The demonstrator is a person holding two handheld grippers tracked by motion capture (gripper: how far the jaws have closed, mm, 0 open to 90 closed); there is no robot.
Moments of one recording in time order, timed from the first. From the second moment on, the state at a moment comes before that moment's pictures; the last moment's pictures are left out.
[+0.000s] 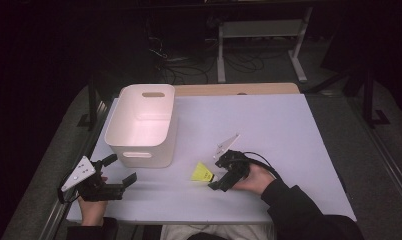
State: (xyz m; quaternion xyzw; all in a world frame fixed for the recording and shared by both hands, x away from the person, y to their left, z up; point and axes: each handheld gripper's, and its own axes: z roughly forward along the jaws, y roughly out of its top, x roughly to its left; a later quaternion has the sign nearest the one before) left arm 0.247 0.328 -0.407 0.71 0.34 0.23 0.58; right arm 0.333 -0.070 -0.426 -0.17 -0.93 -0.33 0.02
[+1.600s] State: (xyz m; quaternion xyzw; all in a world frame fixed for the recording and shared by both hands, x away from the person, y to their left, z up) left arm 0.247 0.328 -0.407 0.71 0.34 0.23 0.57; right arm 0.338 -0.073 -0.405 -0.16 -0.93 -0.34 0.03
